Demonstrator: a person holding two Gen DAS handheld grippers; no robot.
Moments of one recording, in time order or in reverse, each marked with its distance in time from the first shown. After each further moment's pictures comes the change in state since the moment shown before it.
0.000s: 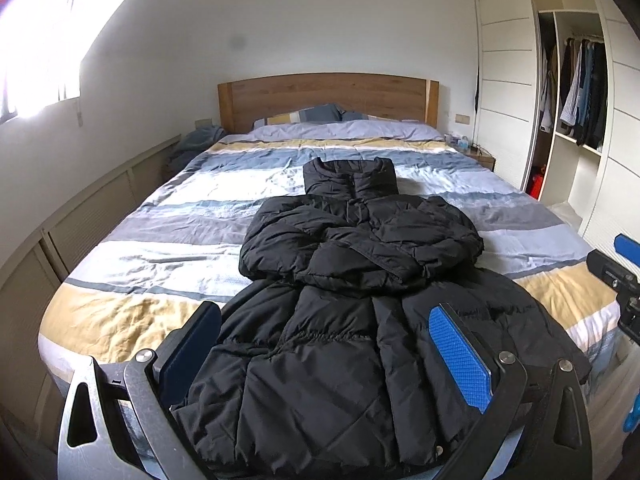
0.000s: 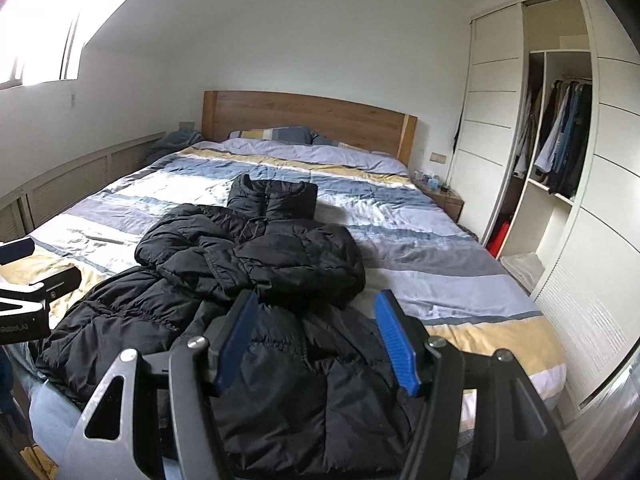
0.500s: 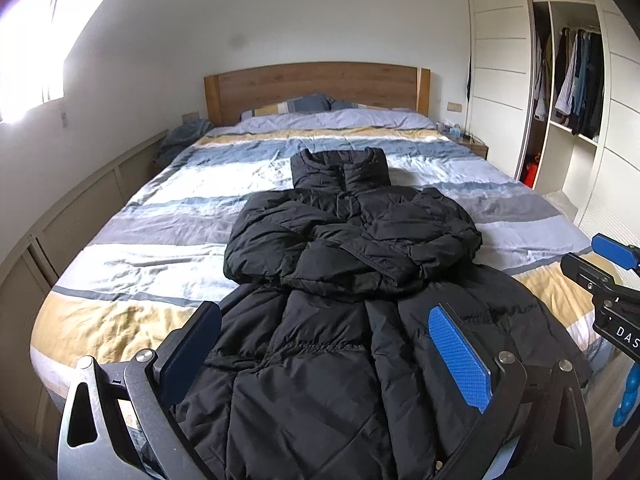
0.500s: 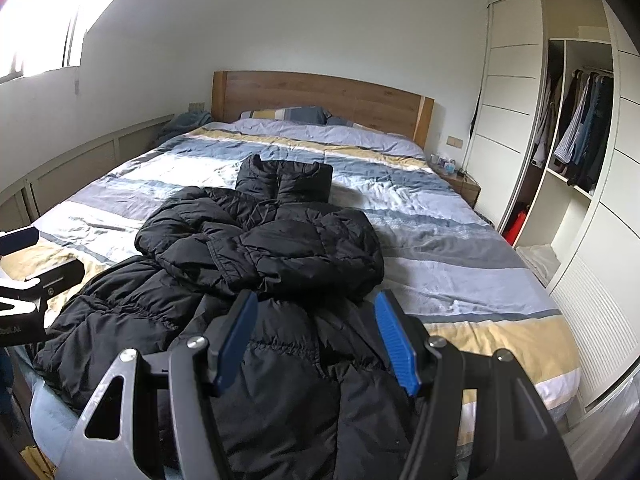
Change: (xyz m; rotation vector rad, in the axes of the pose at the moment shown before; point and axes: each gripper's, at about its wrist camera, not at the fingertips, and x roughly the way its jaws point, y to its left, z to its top) left arm 0.032 -0.005 0.016 0.024 0.055 -0.035; right arm 0.048 0.004 0.008 -0.013 0.073 0.030
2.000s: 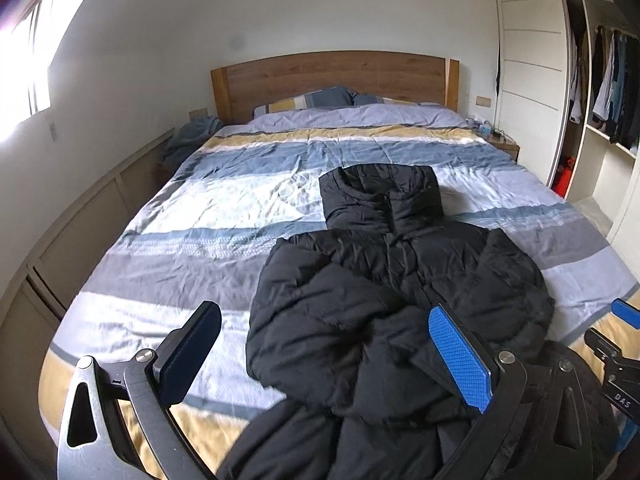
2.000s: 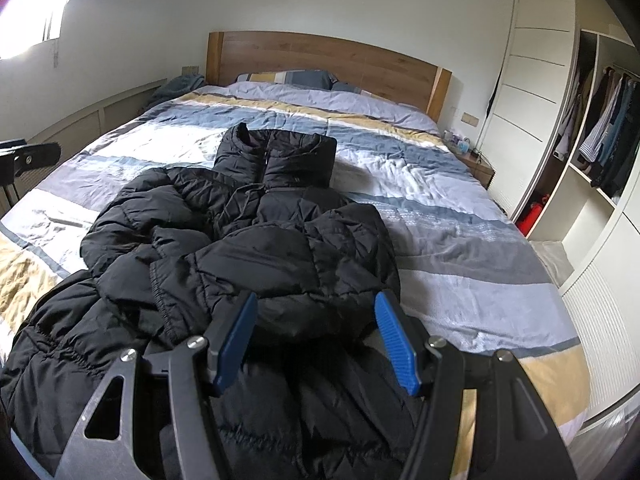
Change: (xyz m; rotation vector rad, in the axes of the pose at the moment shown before) left arm 0.142 0.061 0.139 0.012 0.044 0.067; right arm 0.162 -0.009 0.066 -0.040 0.141 0.013
